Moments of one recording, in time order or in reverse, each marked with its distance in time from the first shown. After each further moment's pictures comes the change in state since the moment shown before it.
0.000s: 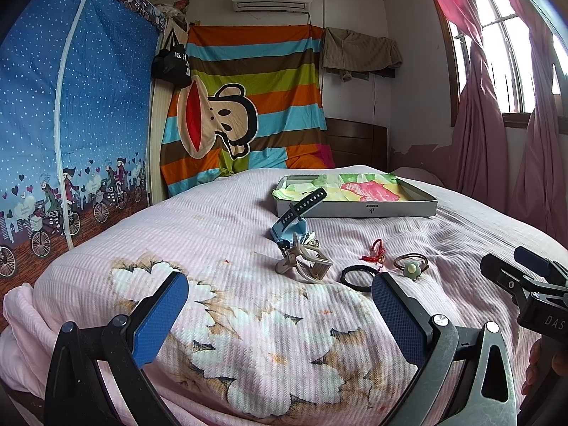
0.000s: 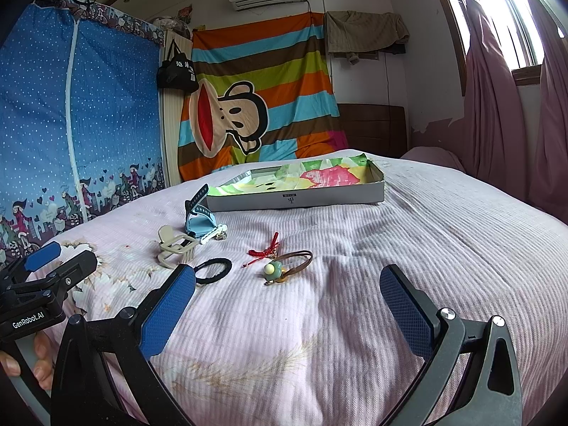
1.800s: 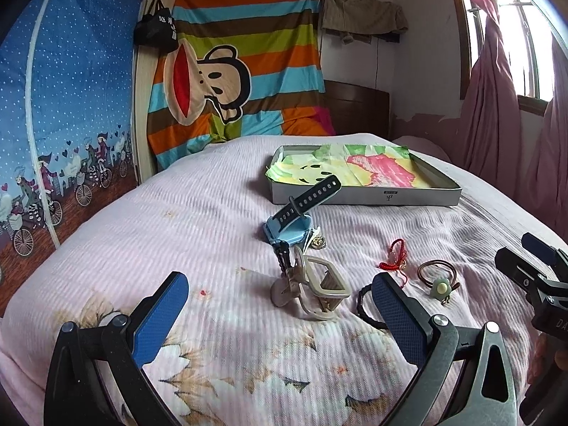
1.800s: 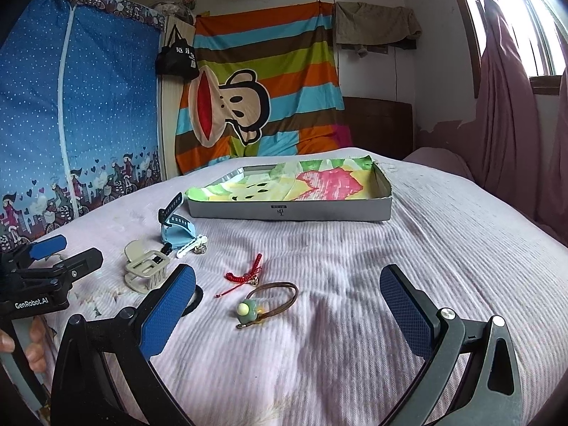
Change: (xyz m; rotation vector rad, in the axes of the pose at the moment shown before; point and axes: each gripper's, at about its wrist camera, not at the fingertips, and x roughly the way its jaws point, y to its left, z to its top) left arm 0.094 0.000 0.035 0.012 0.189 -0.031; right arm 0.061 -0.011 0.035 -0.049 0.053 0.006
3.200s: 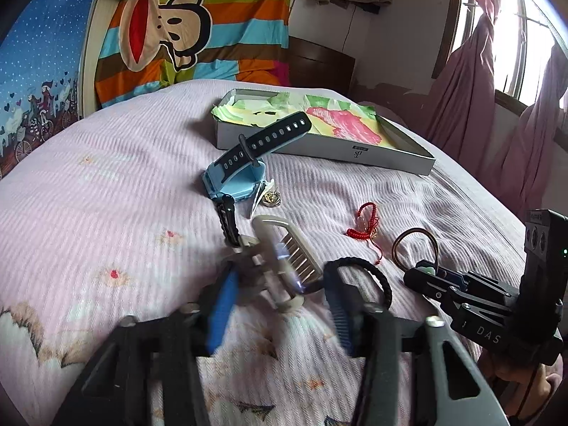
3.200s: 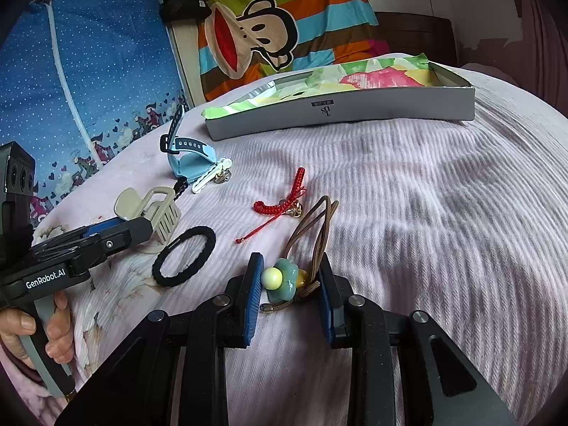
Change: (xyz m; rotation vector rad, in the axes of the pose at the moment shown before) left arm 0.052 0.000 -0.009 -0.047 0.186 -0.245; right arm 0.094 0.015 -0.040 0.097 0.333 0.215
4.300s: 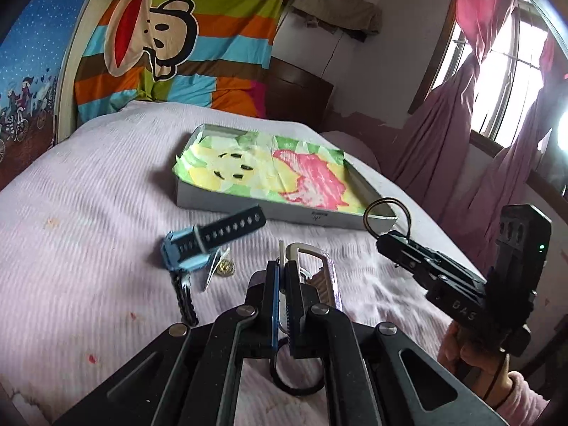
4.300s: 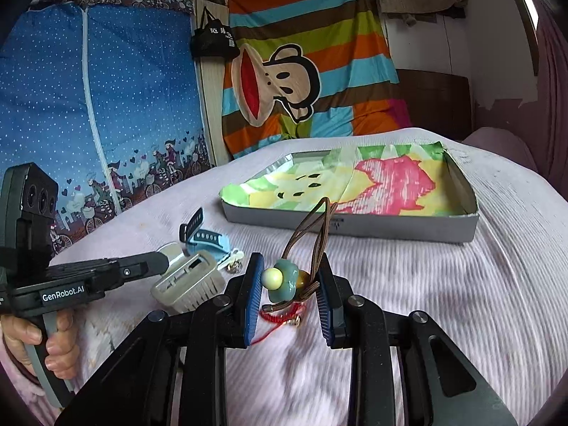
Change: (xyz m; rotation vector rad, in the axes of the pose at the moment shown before) left arm -0.003 -0.007 0.063 -0.077 -0.079 -0.173; right arm -0.032 0.000 0.077 -0.113 -0.206 0.039
